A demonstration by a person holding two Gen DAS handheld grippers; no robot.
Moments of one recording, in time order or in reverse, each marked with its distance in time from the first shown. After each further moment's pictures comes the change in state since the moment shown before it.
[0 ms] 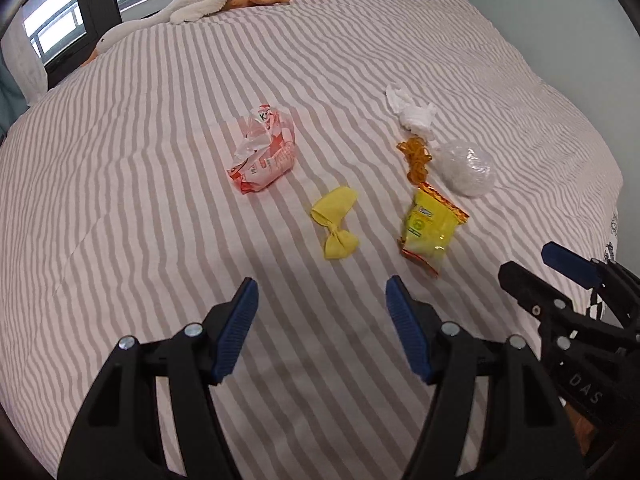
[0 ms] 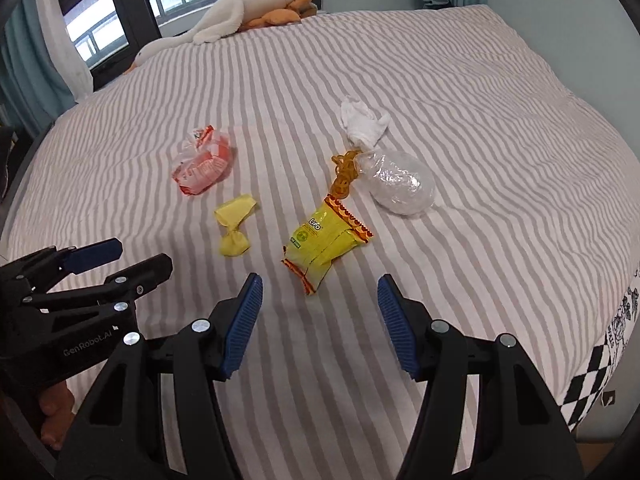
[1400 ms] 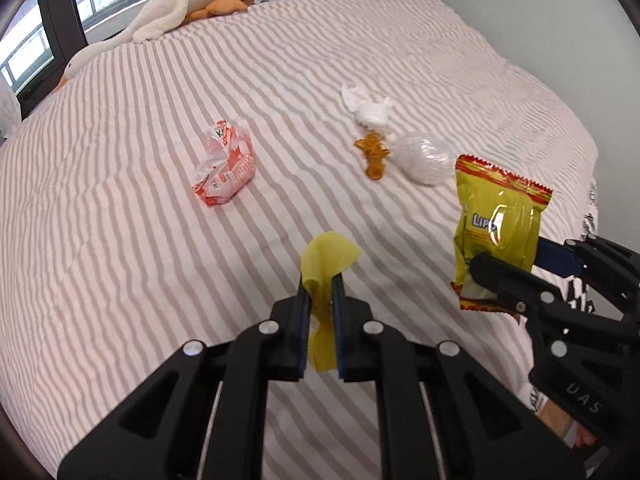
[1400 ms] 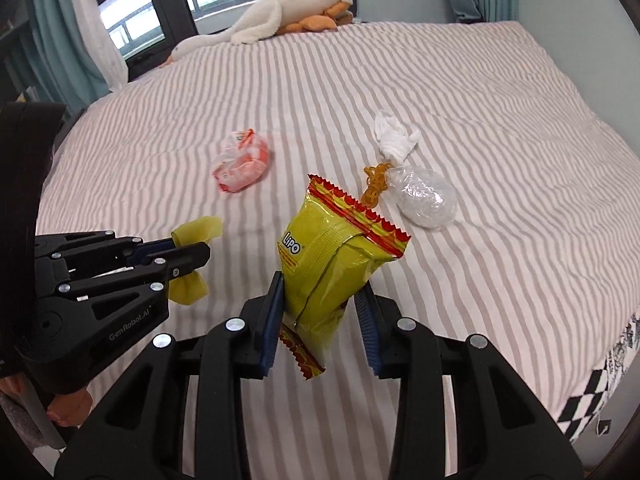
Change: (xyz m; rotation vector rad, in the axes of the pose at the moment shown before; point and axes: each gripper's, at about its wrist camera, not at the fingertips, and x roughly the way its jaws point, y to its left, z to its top) left arm -0.041 -0.026 -0.011 0.109 -0.013 -0.074; right arm -0.056 0.007 -0.003 -0.078 -0.025 0.104
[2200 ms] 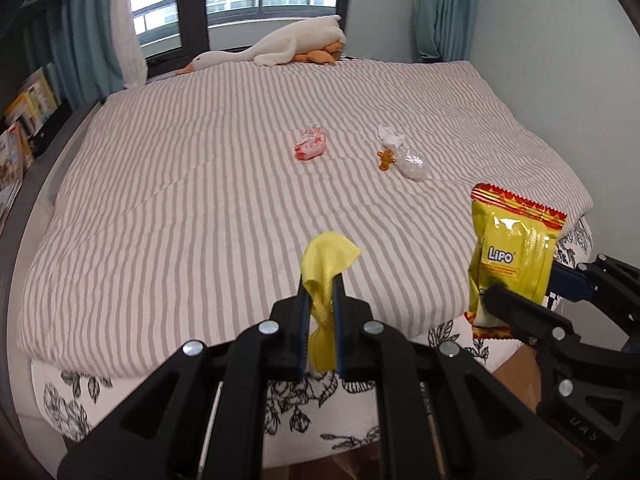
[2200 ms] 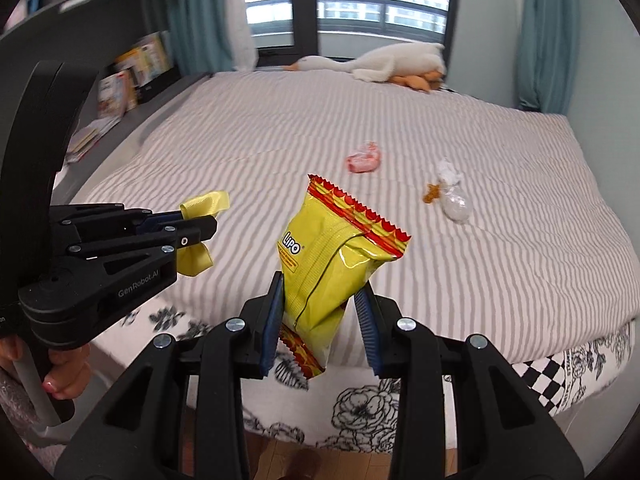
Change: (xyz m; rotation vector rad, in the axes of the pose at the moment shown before) left arm -0.223 -0.074 -0.199 -0.285 -0.196 0.211; right arm -0.229 0.068 -0.152 -0.356 -0.118 0.172
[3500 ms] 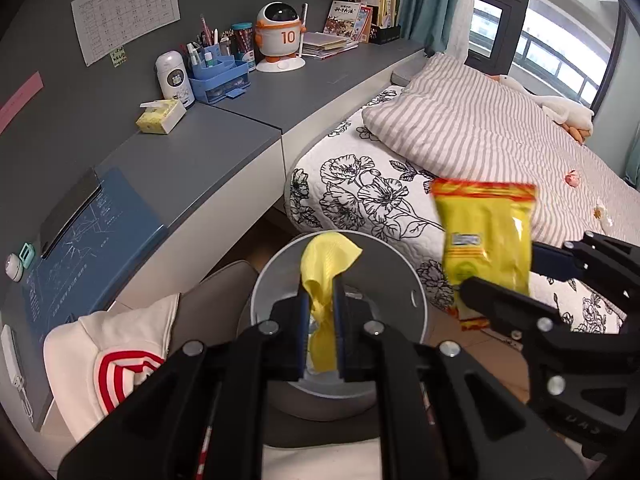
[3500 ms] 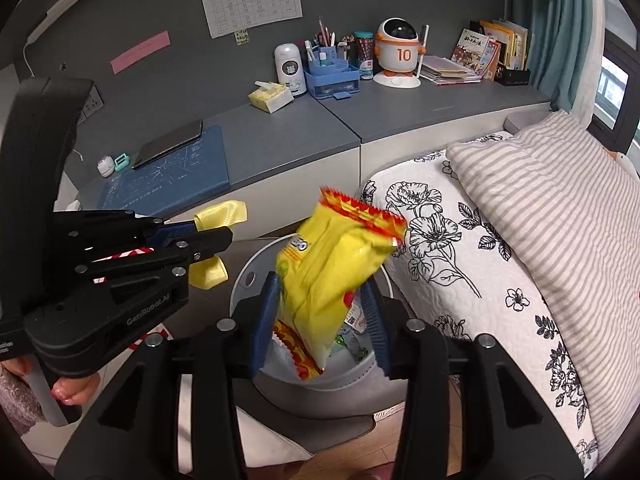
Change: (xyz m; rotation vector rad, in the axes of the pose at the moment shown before) left arm -0.334 0.261 -0.390 -0.653 -0.022 0.555; right arm -0.141 0.518 -0.175 -0.673 0.075 0.665
